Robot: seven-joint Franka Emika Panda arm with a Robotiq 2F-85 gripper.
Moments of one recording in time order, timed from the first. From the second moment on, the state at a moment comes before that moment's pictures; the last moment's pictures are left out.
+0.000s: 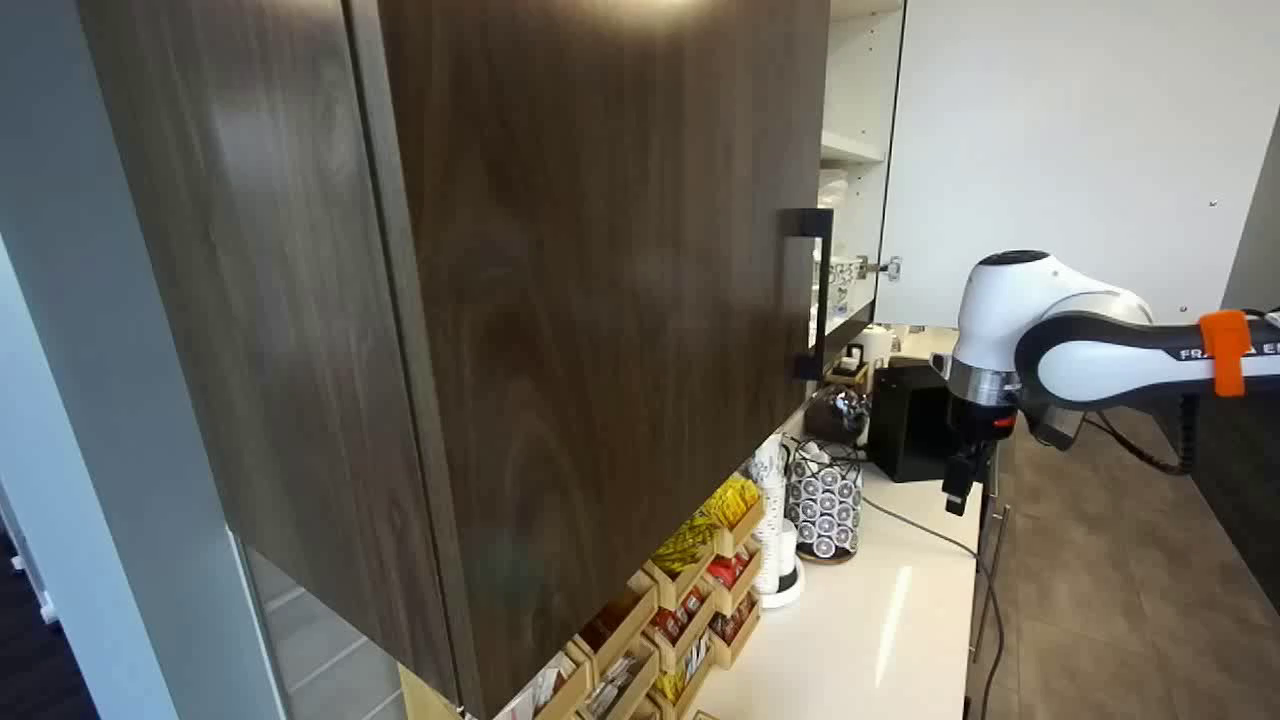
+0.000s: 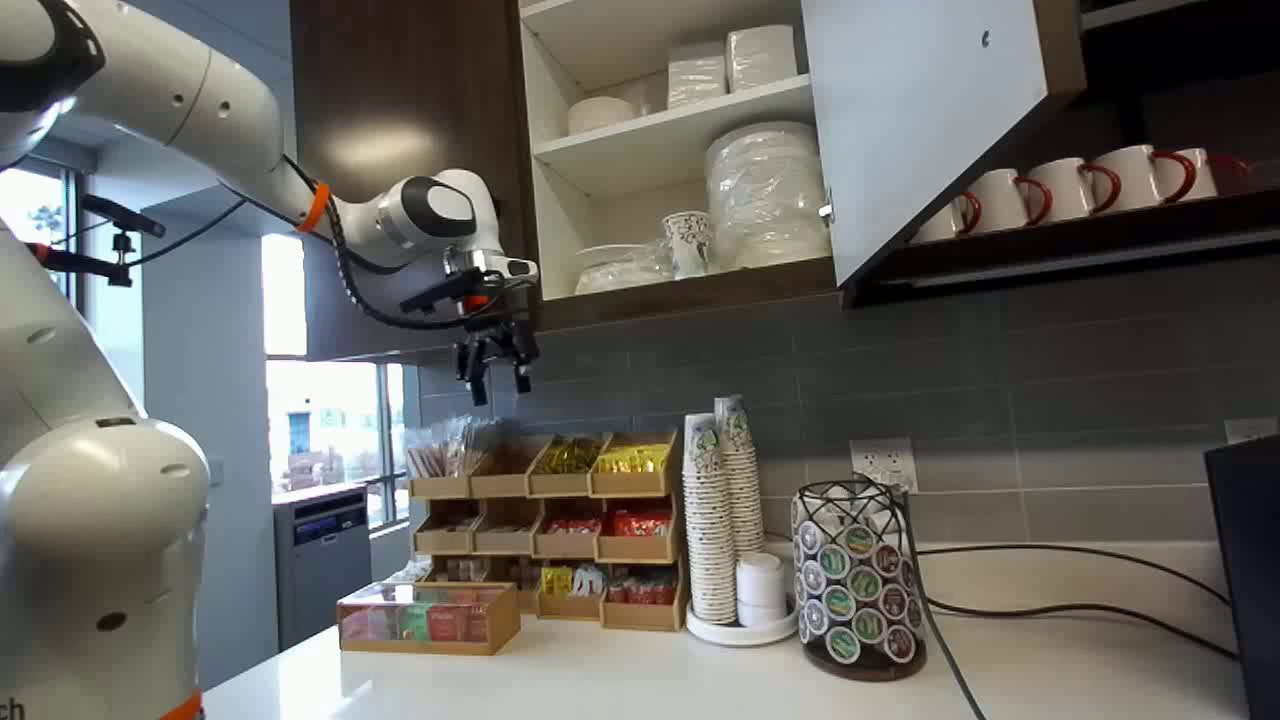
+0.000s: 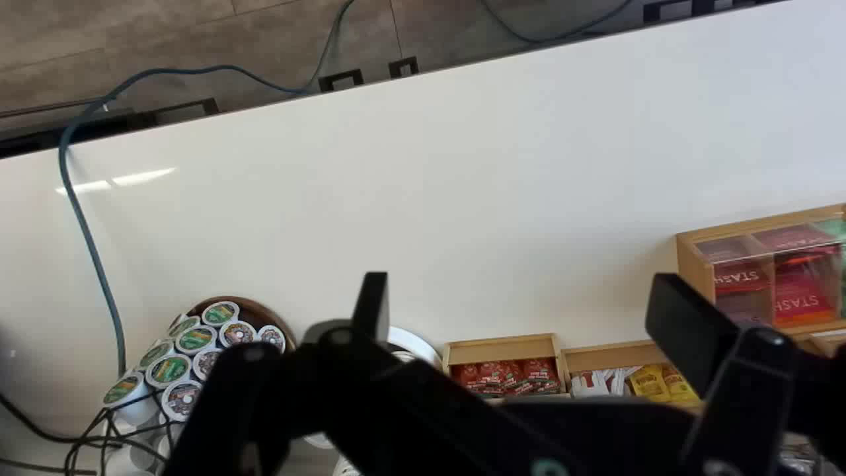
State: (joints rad) arm 0.09 -0.51 0.19 -2.29 -0.06 1.86 0.00
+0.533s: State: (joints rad) arm 0.09 -0.51 0.18 -2.29 -0.06 1.86 0.01
